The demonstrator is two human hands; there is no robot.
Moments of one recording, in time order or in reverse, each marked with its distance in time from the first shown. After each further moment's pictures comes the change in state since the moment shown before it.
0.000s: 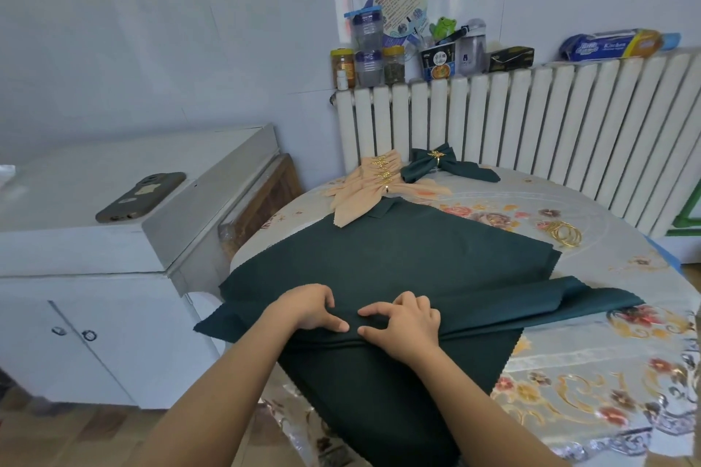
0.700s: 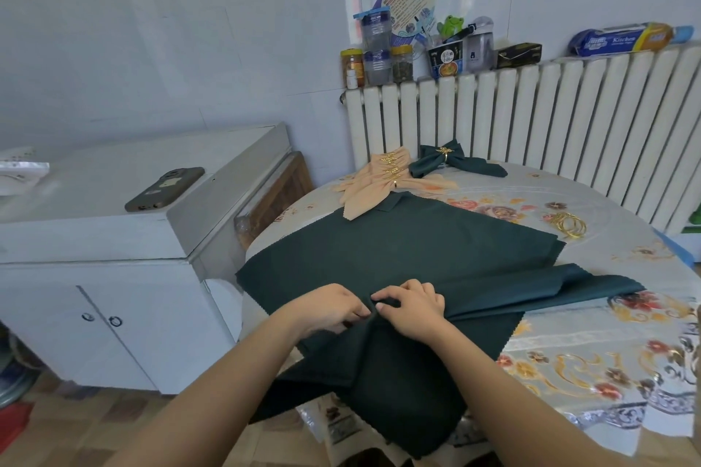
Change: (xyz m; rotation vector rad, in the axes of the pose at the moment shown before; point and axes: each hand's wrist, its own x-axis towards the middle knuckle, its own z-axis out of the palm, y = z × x) left_hand -0.053 0.023 0.017 -0.551 -0.052 0.115; right_hand -0.001 0.010 -0.005 0.114 -0.062 -0.041
